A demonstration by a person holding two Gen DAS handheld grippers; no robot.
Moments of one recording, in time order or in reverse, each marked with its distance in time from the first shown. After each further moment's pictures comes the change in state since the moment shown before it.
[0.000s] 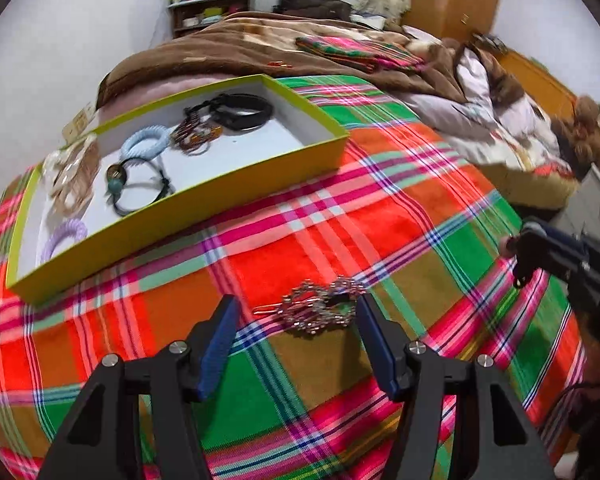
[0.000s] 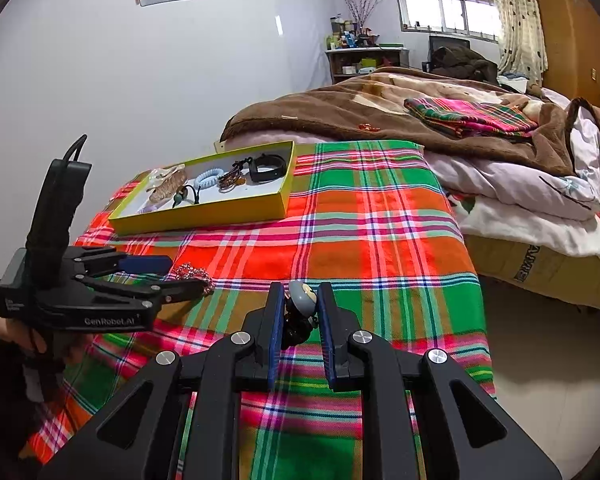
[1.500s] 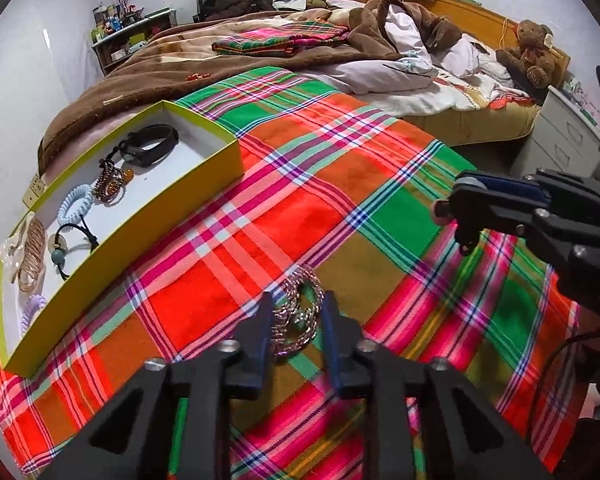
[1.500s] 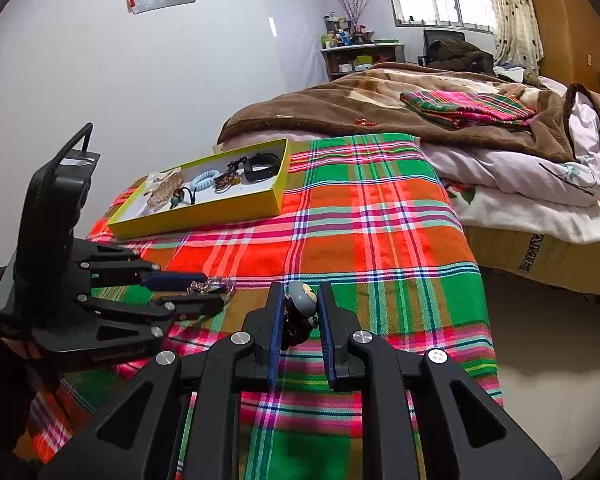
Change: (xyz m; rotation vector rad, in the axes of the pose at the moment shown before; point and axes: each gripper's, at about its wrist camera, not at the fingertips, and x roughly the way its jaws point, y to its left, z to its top) left arm 0.003 -0.048 0.006 0.254 0.032 -0.071; right arm 0.002 -0.009 -0.005 0.033 -0.002 0.017
